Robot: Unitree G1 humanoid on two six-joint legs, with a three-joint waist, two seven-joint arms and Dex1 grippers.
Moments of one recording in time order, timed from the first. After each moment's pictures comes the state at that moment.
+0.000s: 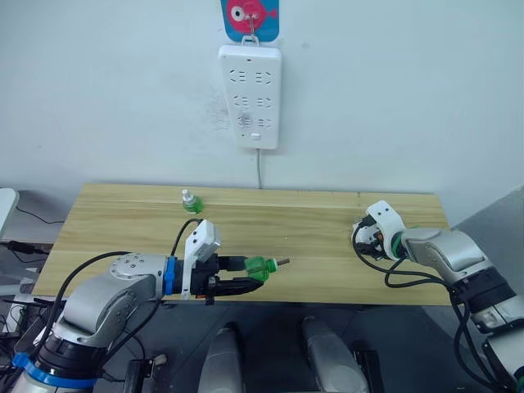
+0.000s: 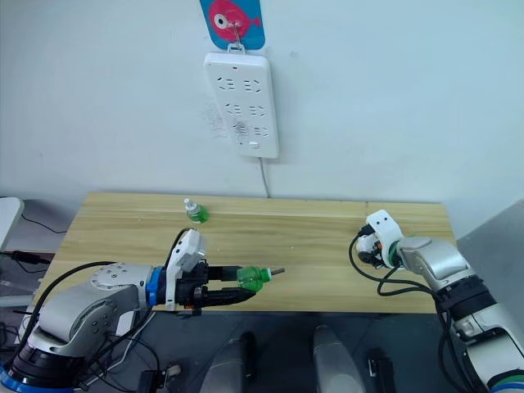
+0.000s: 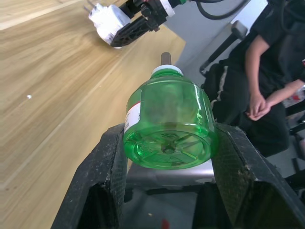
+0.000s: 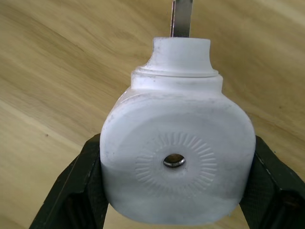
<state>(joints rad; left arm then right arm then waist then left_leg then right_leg) -0.13 0.79 -0.10 -0.34 -0.67 0.68 -1.03 -0.57 -0.72 0.38 0.24 0.40 0.90 0.40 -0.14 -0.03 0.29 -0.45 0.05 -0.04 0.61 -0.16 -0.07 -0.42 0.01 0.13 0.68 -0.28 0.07</state>
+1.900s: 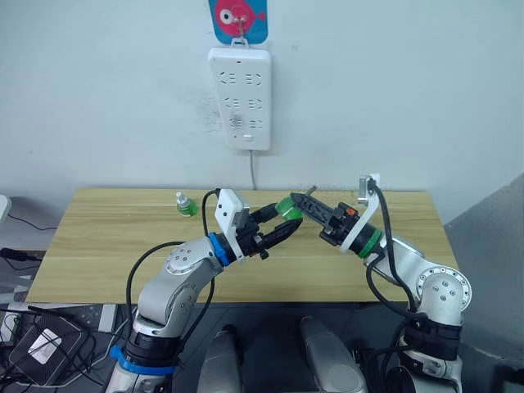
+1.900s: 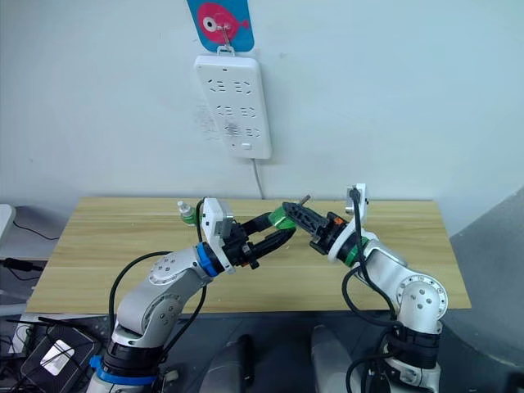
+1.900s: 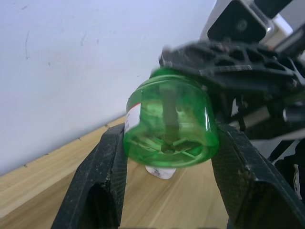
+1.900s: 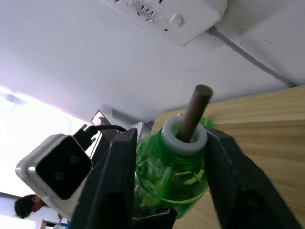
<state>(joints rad) -0.23 0.31 -0.10 -0.32 -0.52 0.45 -0.69 -0.35 -0.01 -0.27 -0.38 1.22 1.13 0.04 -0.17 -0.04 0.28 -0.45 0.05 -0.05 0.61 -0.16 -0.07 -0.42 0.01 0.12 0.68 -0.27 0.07</state>
